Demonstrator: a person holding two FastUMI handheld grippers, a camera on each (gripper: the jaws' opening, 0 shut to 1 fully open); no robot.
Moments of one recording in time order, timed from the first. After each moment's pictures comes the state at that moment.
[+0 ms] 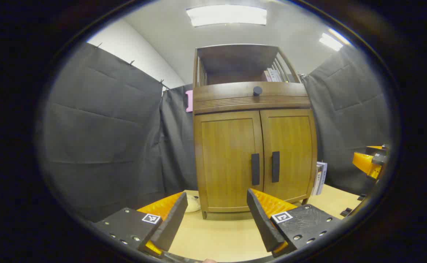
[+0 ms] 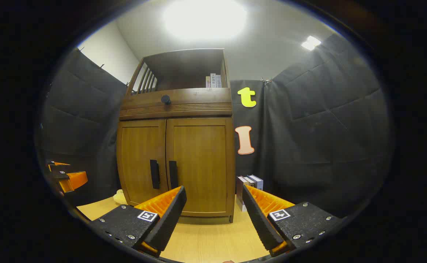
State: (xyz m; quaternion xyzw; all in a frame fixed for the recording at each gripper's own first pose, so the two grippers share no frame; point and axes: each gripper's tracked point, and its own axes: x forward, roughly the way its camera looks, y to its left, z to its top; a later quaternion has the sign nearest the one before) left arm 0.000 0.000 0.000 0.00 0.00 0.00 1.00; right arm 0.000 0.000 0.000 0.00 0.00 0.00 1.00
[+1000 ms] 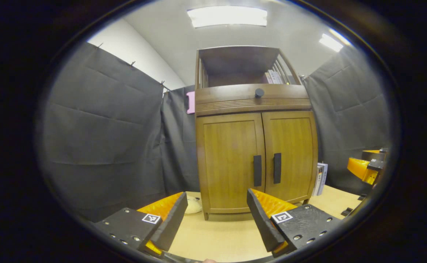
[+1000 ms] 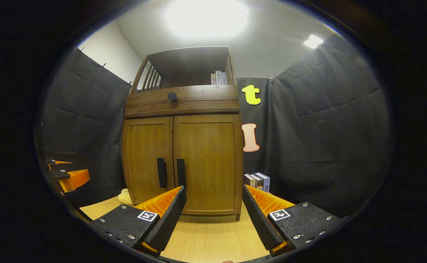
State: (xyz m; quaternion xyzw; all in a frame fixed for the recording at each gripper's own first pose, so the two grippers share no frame) left arm -0.003 -0.003 -0.002 0.00 -0.01 0.00 1.00; right arm 0.001 0.022 -0.007 0.00 0.01 0.01 1.00
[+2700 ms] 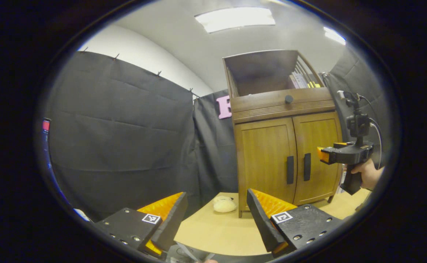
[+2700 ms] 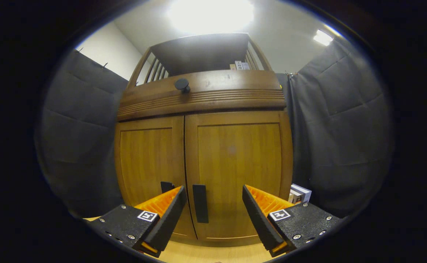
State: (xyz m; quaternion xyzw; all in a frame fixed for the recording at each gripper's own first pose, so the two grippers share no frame) left arm -0.003 0.018 0.008 0.02 -0.02 0.14 0.99; right arm 0.193 0.112 0.003 0.01 0.00 0.07 1.00
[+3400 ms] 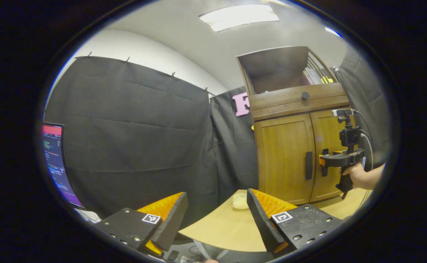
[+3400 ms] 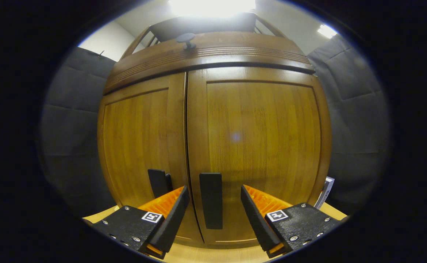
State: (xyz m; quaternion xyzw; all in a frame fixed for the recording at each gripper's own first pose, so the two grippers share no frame) left arm -0.018 0.033 0.009 0.02 -0.01 0.21 0.98; right arm 0.270 0.147 -0.058 0.02 0.07 0.07 0.99
